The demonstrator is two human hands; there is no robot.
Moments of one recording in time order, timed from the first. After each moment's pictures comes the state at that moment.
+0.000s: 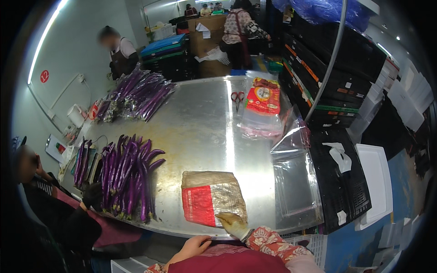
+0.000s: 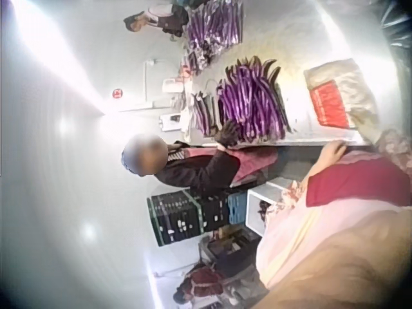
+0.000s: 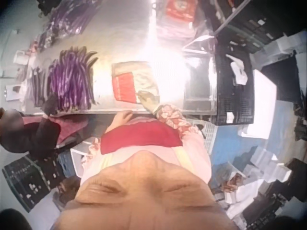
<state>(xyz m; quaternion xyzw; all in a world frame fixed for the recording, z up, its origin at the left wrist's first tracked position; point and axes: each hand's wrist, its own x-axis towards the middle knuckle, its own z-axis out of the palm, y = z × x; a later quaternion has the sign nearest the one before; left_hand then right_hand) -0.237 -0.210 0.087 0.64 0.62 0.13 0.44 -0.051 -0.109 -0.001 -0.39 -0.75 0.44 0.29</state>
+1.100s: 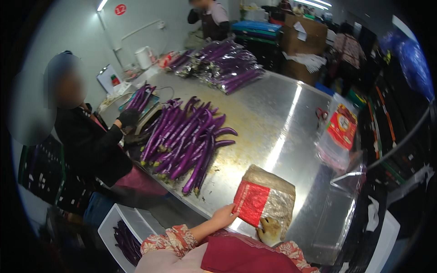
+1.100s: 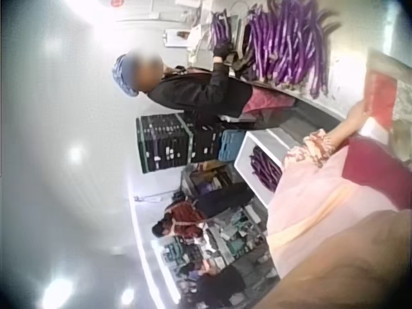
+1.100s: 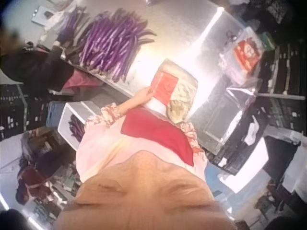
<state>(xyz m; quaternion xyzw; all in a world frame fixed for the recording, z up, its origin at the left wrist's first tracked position) -0.305 -0.161 0.023 0.51 0.75 0.21 0.37 -0.076 -0.102 0.004 -0.38 -0.89 0.22 0.13</state>
